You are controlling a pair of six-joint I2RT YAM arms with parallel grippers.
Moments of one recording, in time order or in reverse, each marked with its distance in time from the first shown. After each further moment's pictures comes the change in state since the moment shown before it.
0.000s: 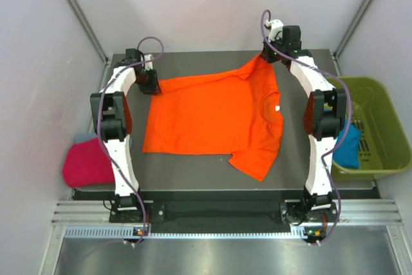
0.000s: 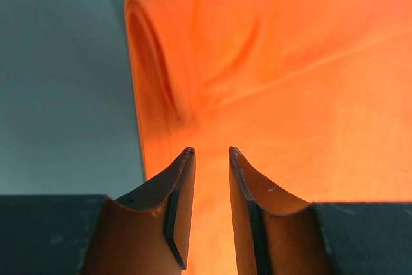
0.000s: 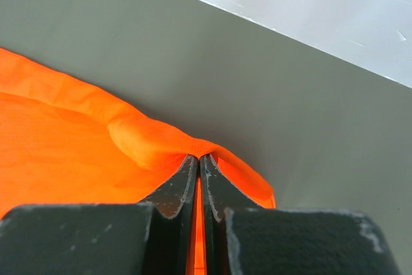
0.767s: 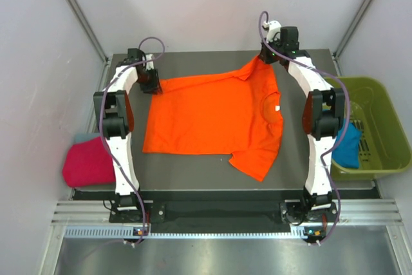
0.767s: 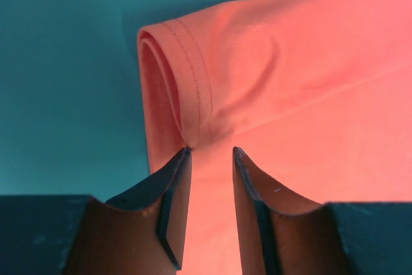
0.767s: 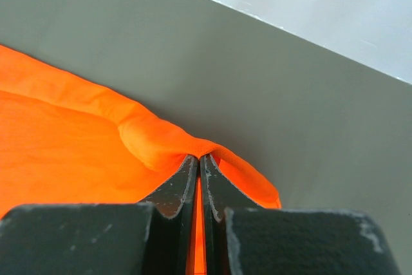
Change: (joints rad) left arm 0.004 0.069 0.063 -0.017 -0.019 -0.006; right arm 0.012 0.009 0.001 0.007 0.003 0.000
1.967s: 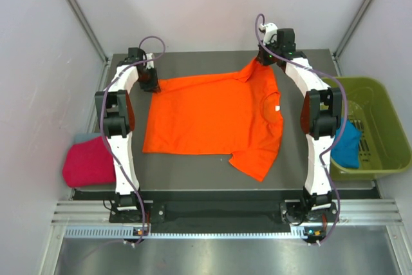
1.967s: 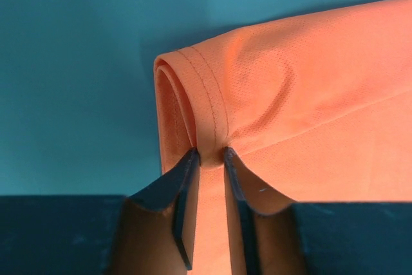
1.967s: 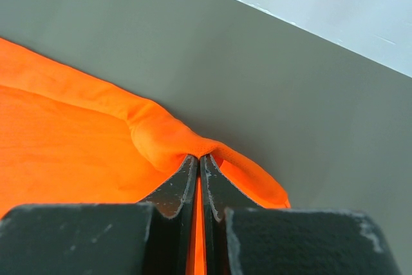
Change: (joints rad) left arm -0.001 0.044 0.051 0.004 -0.036 0.019; right arm 0.017 0.023 0.000 0.002 0.009 -0.008
